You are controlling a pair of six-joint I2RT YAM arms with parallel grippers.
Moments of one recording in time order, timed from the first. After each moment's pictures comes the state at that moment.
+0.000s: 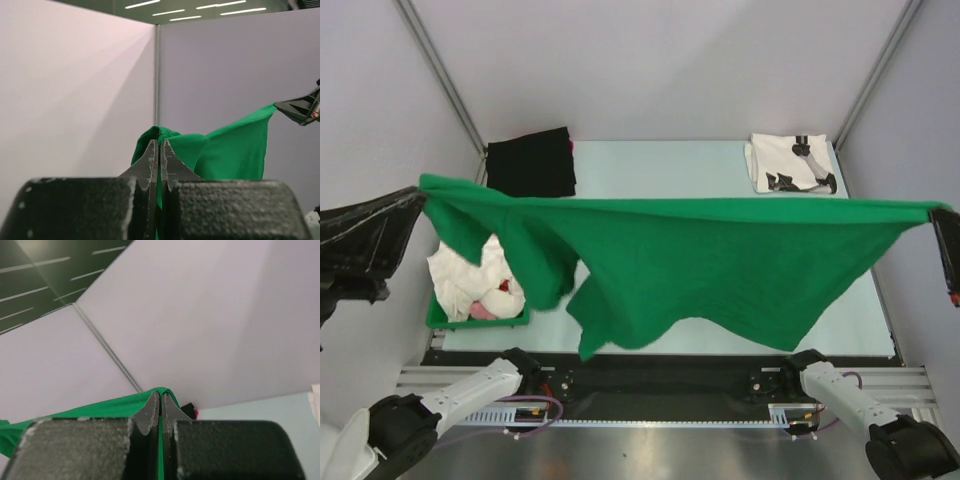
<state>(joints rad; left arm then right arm) -0.60 0.88 2.19 -0.73 0.20 -0.18 0.32 0.86 2.30 -1.07 0.11 0.59</state>
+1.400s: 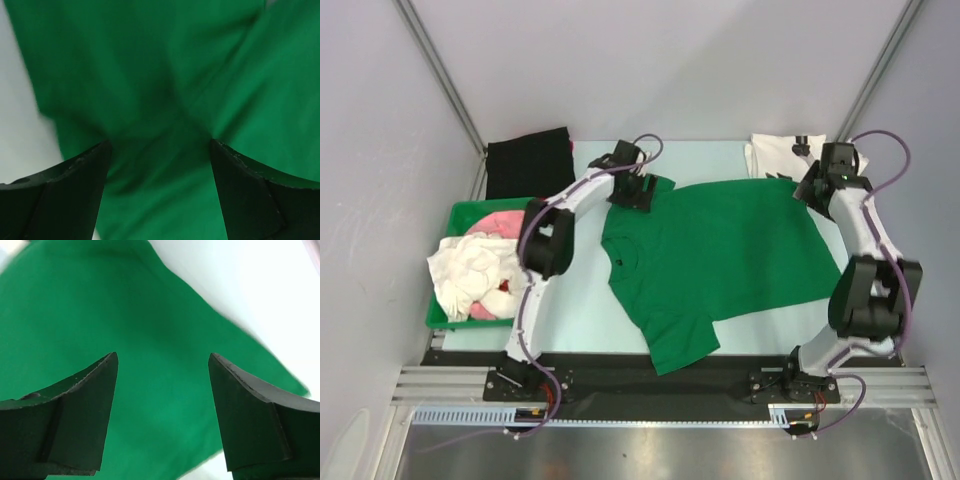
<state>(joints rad) -0.43 2.46 2.15 -0.67 0.09 -0.08 -0.14 1.70 1.39 -0.60 0.27 0.43</state>
